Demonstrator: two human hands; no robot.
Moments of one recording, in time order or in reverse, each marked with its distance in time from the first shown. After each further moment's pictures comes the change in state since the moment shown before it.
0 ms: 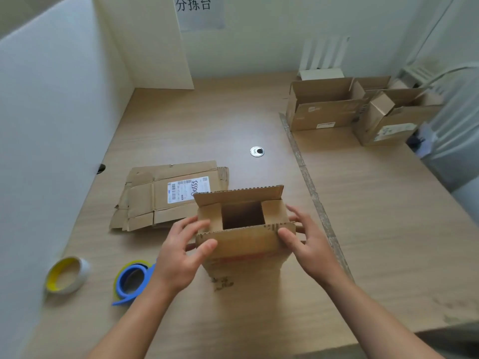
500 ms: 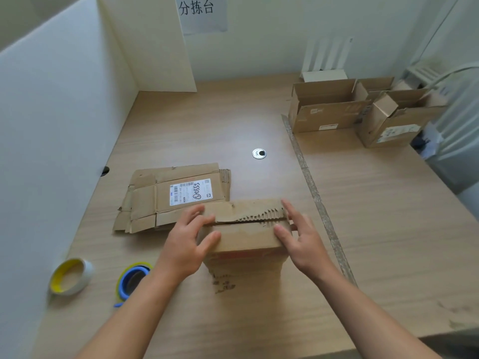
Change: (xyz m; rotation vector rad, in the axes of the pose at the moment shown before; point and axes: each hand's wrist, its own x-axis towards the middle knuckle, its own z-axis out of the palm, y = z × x) left_hand 0.028 0.000 0.004 0.280 -0.042 0.086; right_hand 0.016 0.002 0.011 -0.079 0.006 0.031
